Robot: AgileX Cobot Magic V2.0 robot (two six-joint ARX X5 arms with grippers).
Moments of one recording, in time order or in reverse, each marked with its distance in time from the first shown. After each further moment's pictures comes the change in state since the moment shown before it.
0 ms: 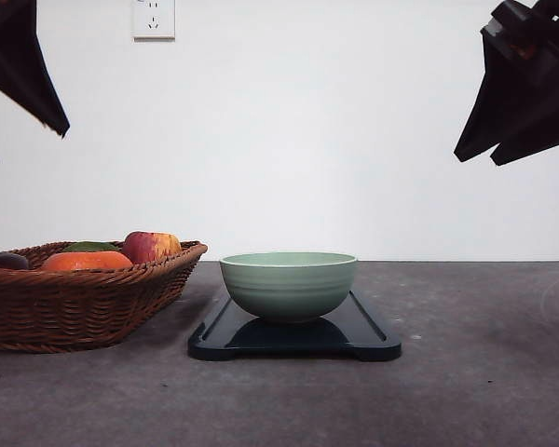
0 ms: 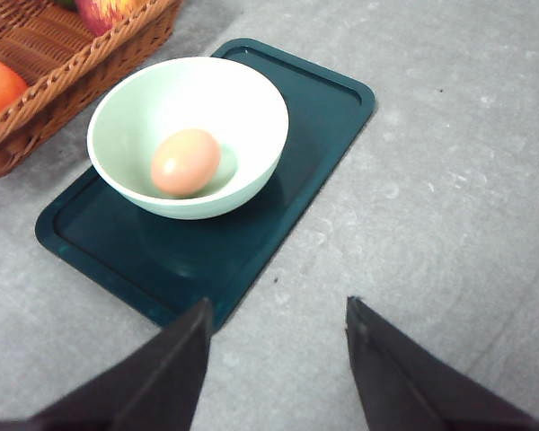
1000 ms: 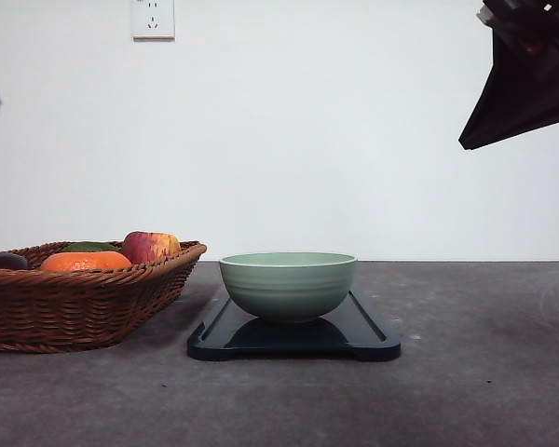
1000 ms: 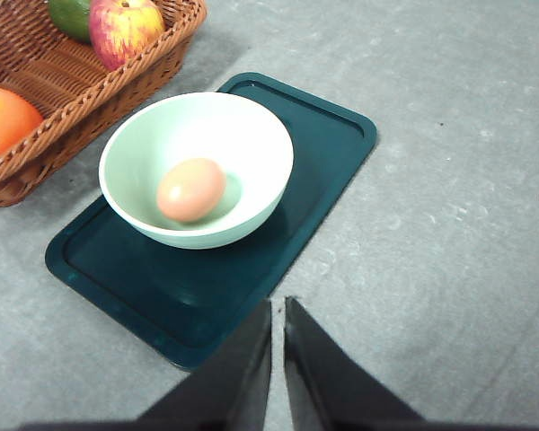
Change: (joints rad) left_arx 0.161 -0.205 -0.154 0.196 0.000 0.109; right_arx 0.000 0.000 0.000 0.065 -0.016 0.000
